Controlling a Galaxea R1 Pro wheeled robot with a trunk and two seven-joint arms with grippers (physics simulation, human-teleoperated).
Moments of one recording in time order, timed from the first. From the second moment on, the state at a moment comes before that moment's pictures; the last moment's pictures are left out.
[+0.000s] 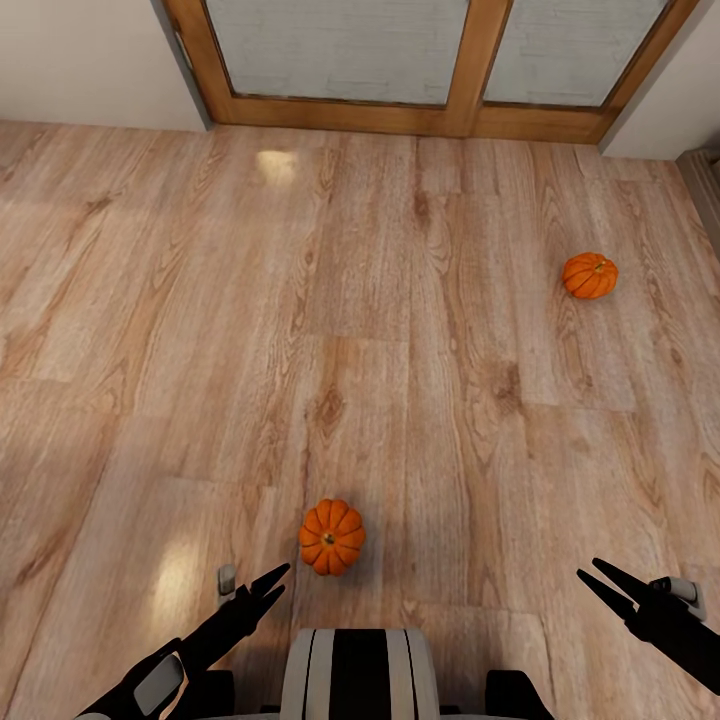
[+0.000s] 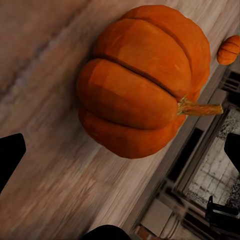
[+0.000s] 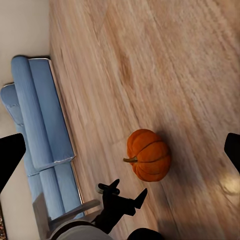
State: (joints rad) left arm -0.53 0.12 -0.13 -0.24 0.91 0.28 -1.12; right arm -0.04 -0.39 -0.43 -1.20 -0.85 0.78 1.17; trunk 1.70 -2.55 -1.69
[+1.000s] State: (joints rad) left arm -0.53 0.12 -0.13 -0.24 0.91 0.28 -1.12; right arm -0.04 -0.40 -0.43 -1.20 -0.85 0.78 1.18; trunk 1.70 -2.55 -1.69
